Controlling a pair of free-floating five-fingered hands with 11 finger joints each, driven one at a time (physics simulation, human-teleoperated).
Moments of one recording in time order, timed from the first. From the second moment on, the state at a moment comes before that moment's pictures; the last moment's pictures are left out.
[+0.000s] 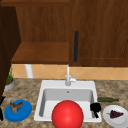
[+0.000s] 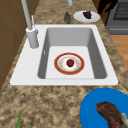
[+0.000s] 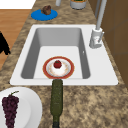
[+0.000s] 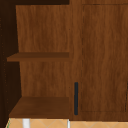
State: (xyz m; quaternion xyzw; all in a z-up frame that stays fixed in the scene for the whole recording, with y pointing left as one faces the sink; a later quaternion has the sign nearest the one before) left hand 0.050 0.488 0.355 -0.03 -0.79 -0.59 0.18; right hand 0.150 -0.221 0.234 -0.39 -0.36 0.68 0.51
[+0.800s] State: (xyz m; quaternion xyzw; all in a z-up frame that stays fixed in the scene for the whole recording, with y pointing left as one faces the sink) left hand 0.050 0.531 0.472 -0.03 -0.79 -0.59 0.19; right hand 0.150 -0.221 0.234 -0.39 -0.36 0.68 0.51
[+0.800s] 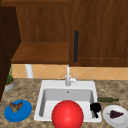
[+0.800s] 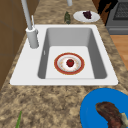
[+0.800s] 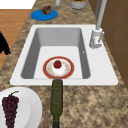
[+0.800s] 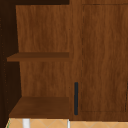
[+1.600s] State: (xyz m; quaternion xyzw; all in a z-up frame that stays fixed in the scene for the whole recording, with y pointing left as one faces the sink) left hand 0.000 0.517 0.583 -0.04 -0.78 -0.59 0.19; right hand 0.150 -0.221 0.234 -0.39 -0.36 0.68 0.51
